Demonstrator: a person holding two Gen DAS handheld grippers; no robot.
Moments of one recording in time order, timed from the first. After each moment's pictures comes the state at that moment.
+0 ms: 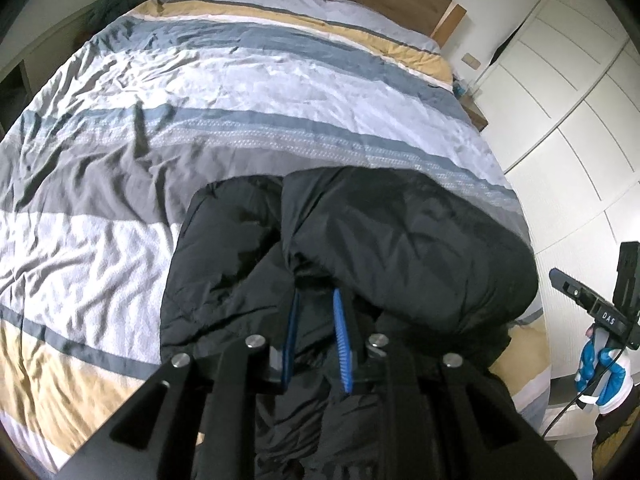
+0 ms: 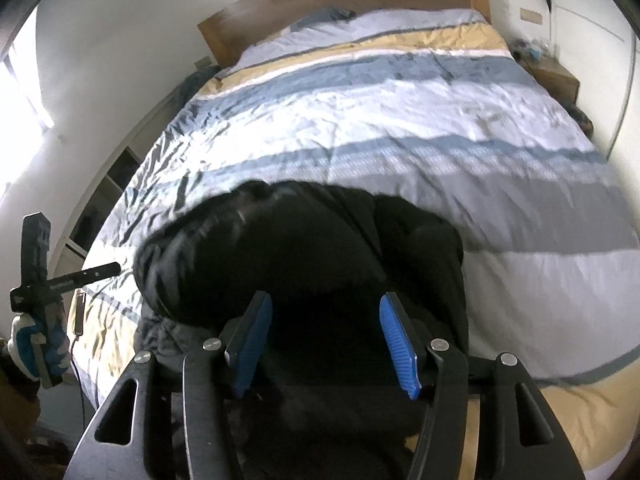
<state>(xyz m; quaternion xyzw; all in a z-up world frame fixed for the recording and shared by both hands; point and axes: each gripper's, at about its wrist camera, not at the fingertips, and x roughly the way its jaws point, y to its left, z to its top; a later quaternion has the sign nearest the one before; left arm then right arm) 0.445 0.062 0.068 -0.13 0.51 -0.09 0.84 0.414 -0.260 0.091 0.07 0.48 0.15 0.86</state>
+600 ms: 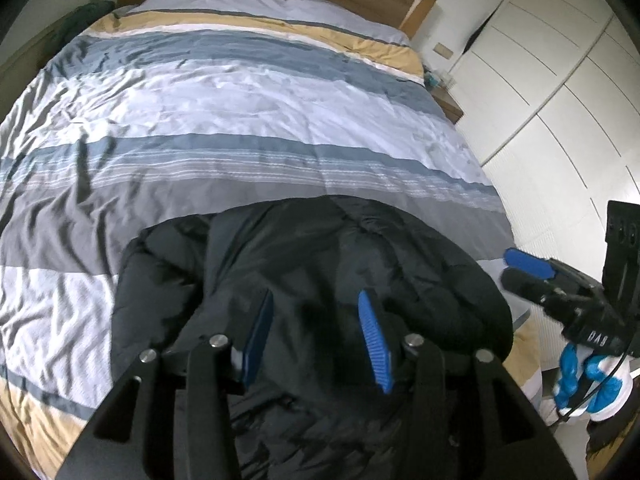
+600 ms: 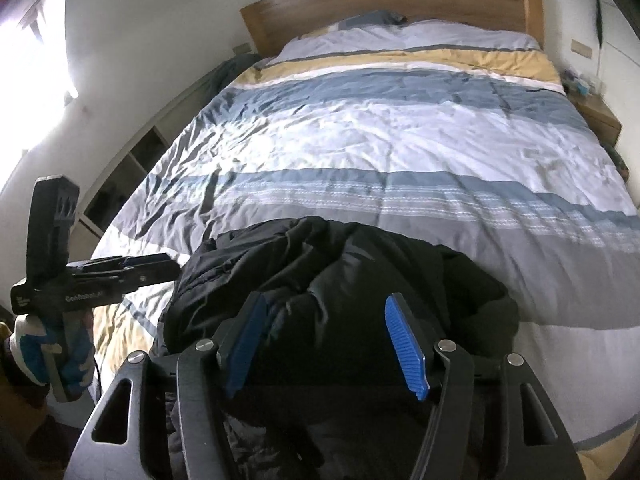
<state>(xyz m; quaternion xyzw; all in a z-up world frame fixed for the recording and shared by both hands) 0.513 -0.006 0.069 -0.12 0.51 -0.14 0.84 0.471 -0.189 0.098 0.03 0.48 0.21 0.85</state>
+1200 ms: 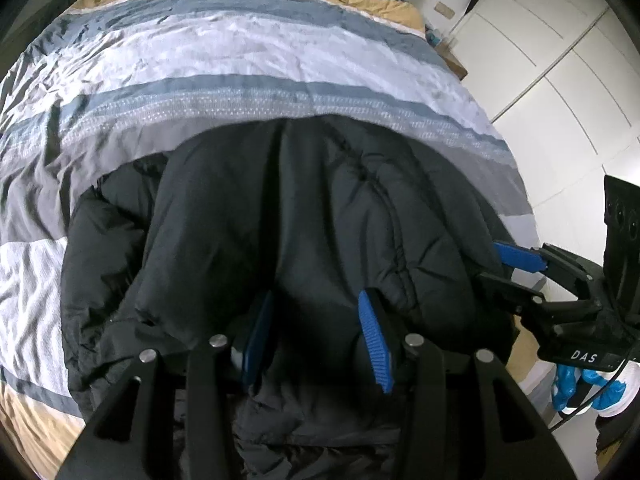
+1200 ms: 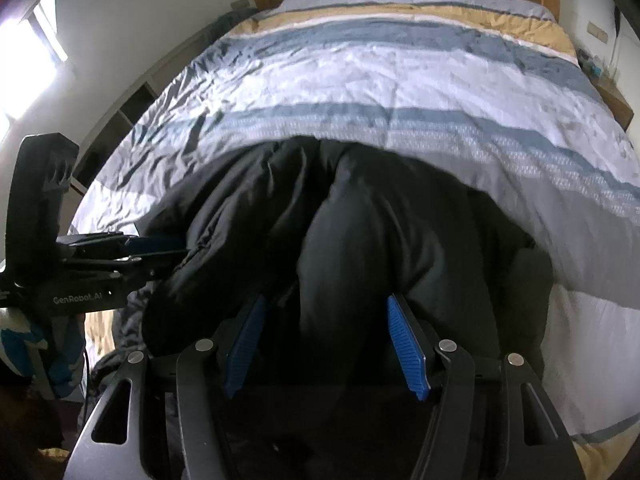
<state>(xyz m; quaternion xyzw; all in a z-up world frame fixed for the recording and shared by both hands) 0.505 -0.037 -0.012 -0.09 0.57 -0.15 0.81 0.464 -0.178 0.023 0.00 0.54 0.20 0.82</state>
